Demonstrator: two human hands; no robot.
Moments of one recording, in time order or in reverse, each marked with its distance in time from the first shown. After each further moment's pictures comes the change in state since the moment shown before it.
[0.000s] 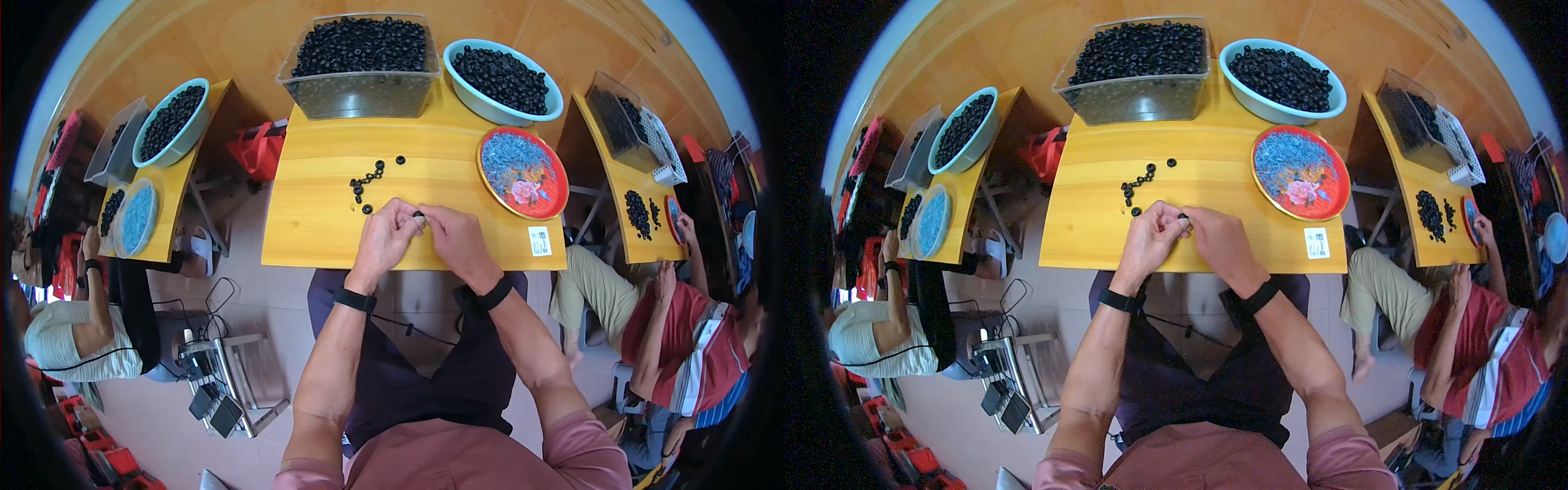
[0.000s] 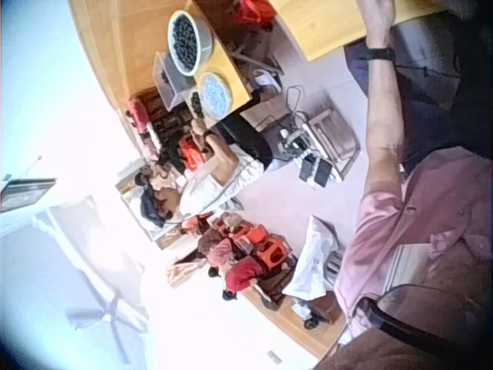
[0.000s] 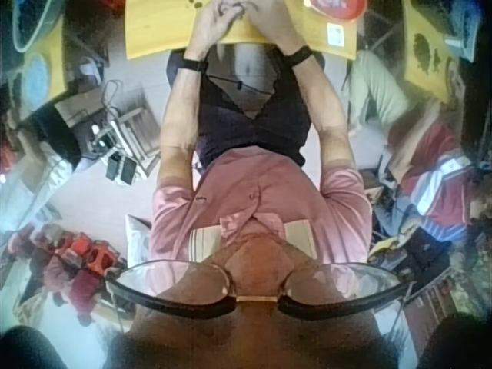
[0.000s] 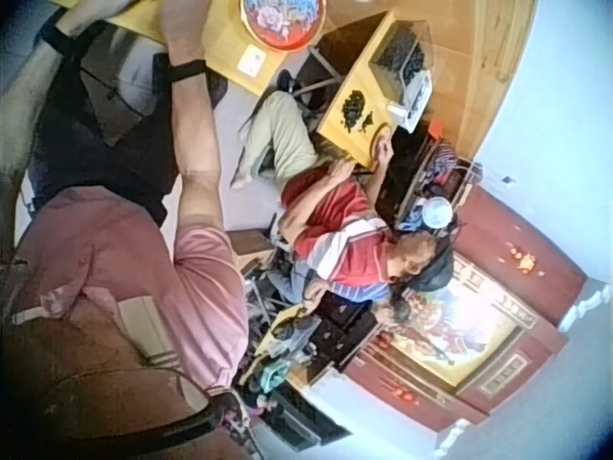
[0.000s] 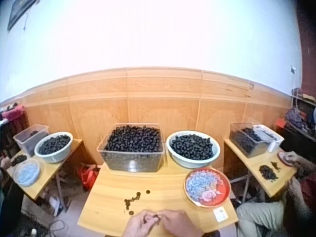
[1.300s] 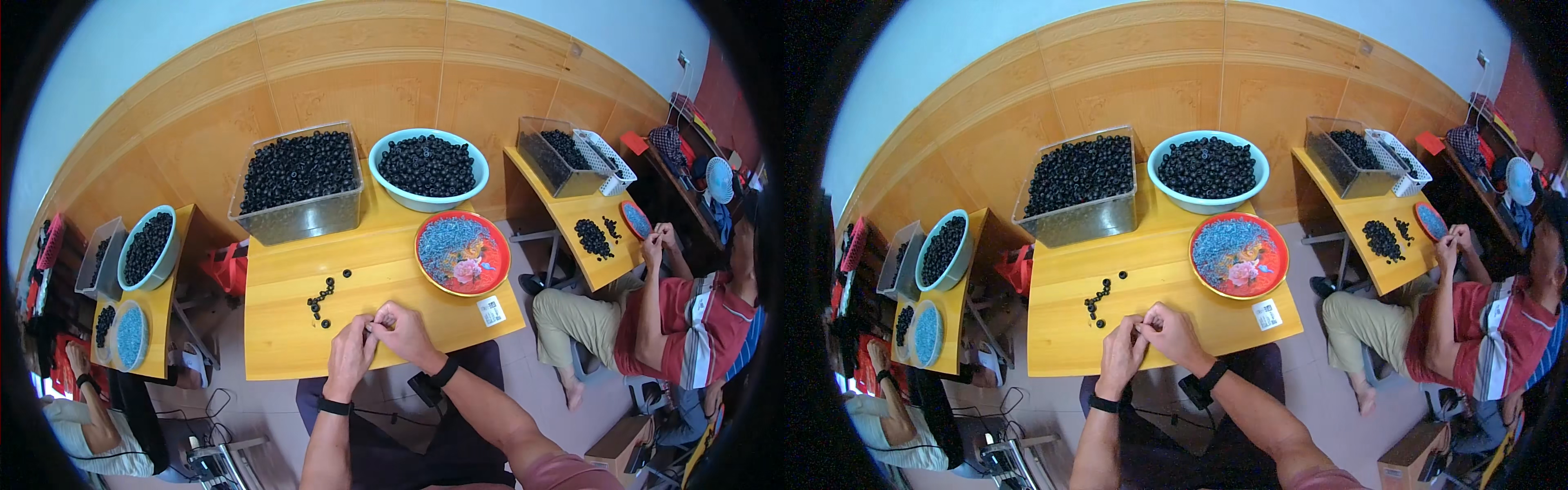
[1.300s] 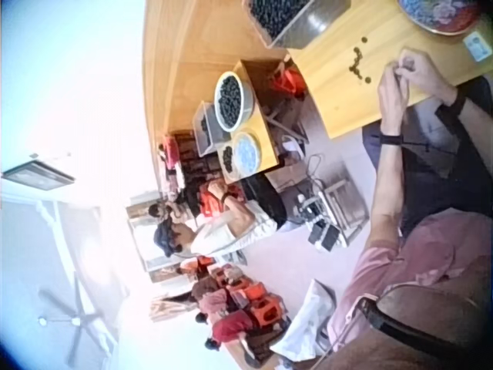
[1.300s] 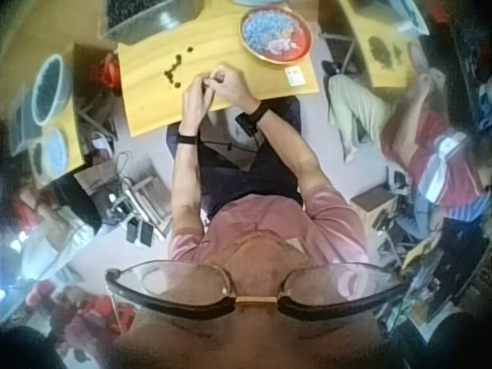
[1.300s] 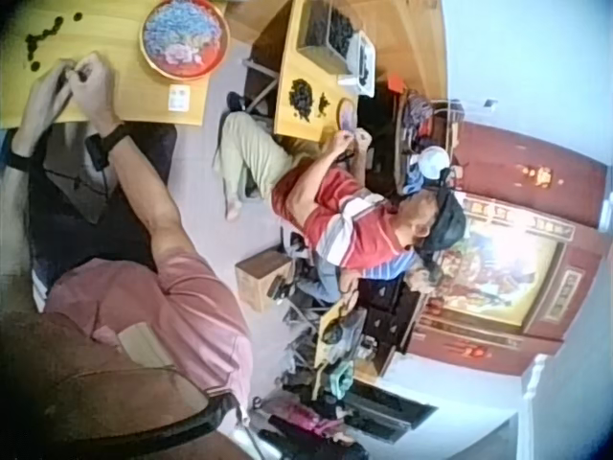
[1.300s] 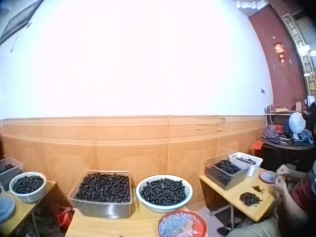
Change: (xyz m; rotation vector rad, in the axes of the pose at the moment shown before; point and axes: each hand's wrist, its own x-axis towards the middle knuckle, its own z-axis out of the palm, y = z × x) left_hand -0.011 0.007 0.009 0.523 0.067 0.417; right_hand -0.006 0.016 0.017 0.365 0.082 0.326
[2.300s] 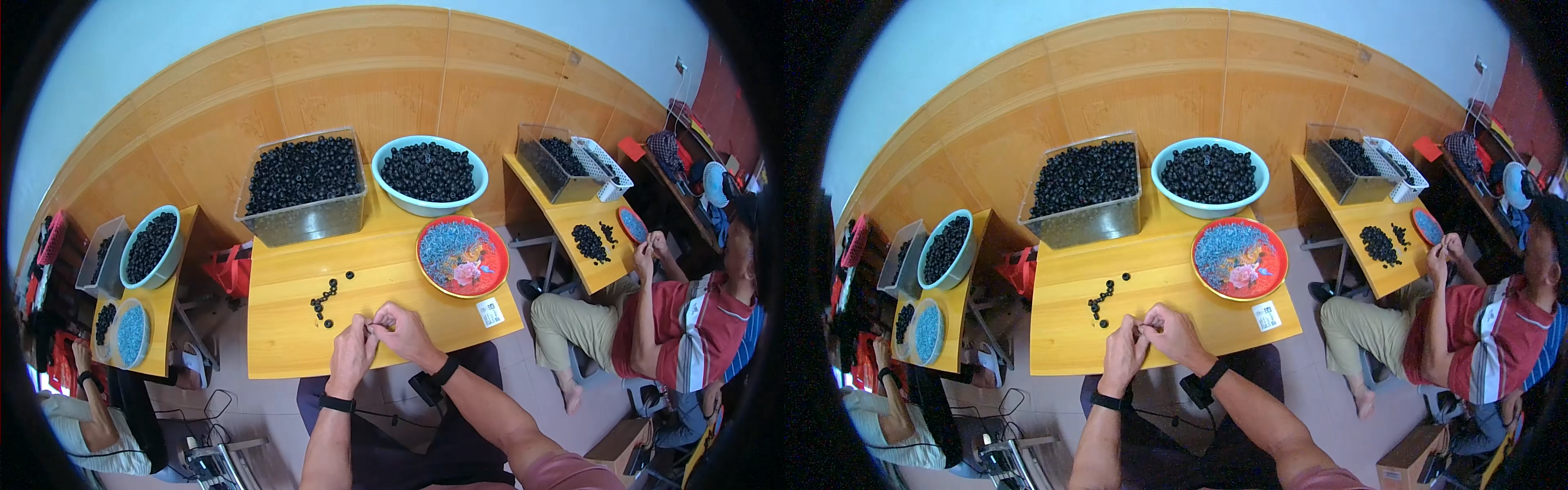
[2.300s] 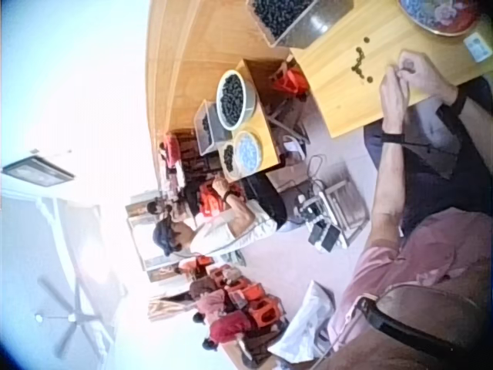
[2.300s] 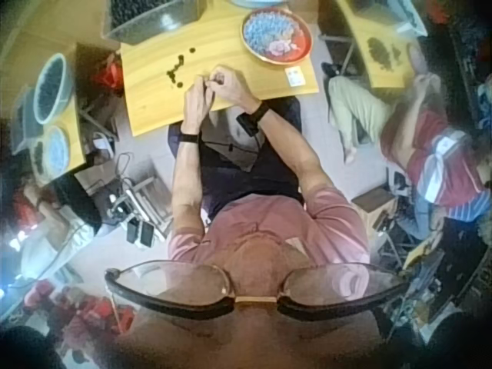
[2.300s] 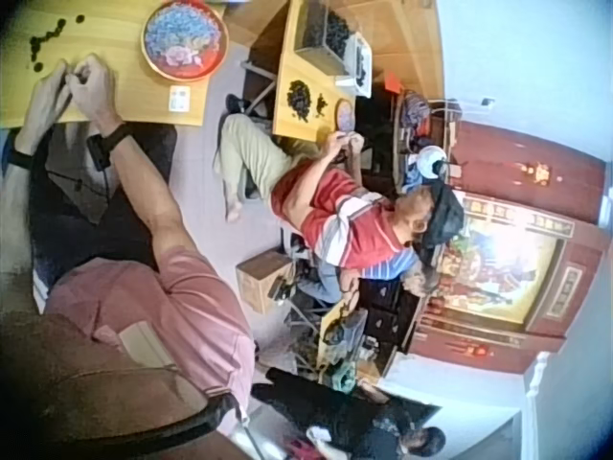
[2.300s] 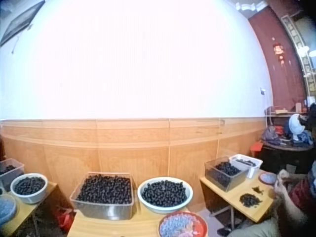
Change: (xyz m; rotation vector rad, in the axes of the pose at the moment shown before) left_hand -0.002 -0.008 0.002 0.025 -0.039 -0.078; right_hand 0.002 0.005 0.000 -0.033 -0.072 -0.020
